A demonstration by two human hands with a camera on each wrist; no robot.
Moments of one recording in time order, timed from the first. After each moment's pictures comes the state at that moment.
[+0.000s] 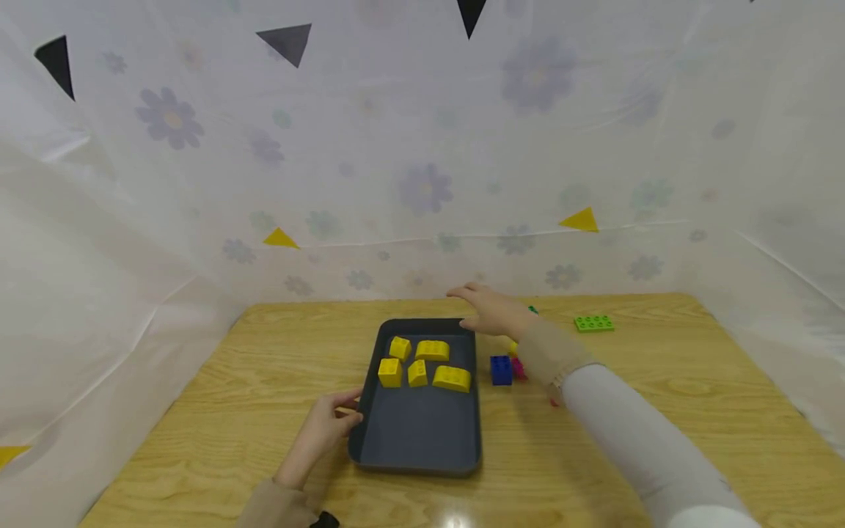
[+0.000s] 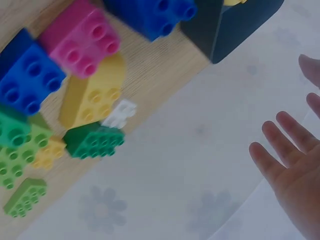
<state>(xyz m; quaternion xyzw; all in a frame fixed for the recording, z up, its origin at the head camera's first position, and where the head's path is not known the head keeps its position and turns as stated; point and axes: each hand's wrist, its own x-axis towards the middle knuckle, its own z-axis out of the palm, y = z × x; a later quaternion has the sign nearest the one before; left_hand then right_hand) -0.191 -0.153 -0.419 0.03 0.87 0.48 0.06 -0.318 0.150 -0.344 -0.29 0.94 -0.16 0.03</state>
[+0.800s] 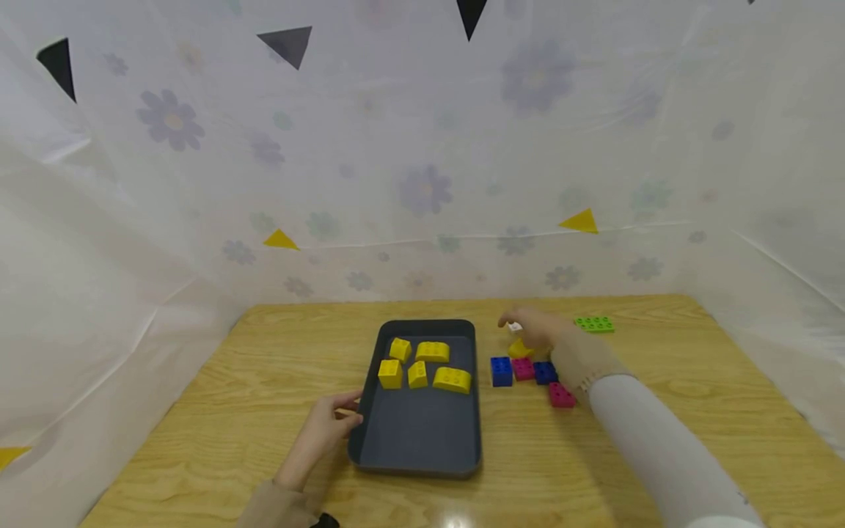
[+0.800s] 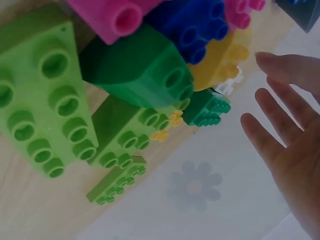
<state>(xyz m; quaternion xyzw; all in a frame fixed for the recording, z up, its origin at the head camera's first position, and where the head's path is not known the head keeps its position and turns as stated) -0.192 -0.154 -0.421 0.04 0.88 0.48 0.05 -0.322 0.214 -0.377 -0.26 0.95 -0.14 0.14</state>
